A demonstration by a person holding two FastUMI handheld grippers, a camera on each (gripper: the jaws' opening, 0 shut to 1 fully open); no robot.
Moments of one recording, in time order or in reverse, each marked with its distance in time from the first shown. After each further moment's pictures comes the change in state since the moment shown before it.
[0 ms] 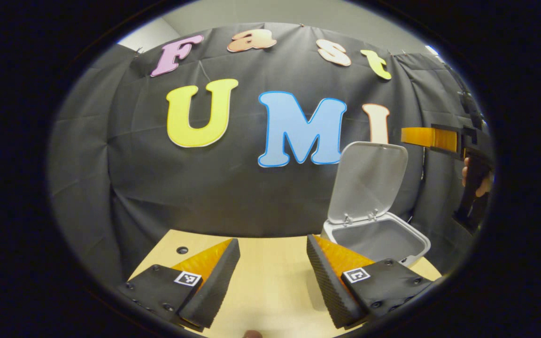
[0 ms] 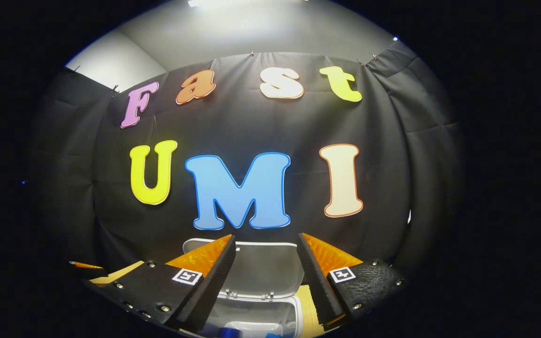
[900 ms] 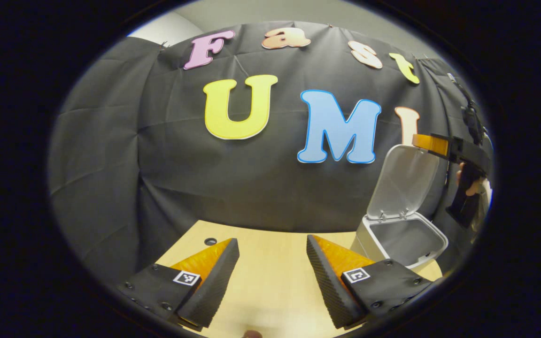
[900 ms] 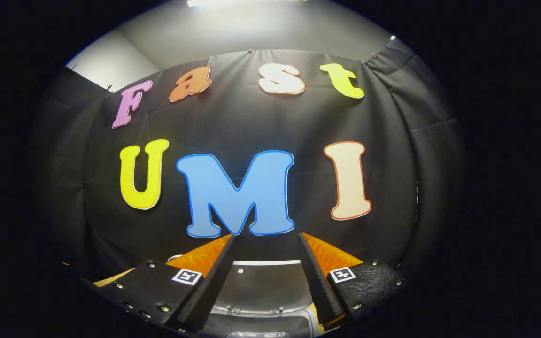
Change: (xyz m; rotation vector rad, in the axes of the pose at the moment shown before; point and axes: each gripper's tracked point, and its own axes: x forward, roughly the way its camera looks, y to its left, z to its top) left arm -0.018 0.065 -0.009 -0.058 0.022 0.126; right arm 0.042 0.014 -0.015 0.004 -0.012 -0.018
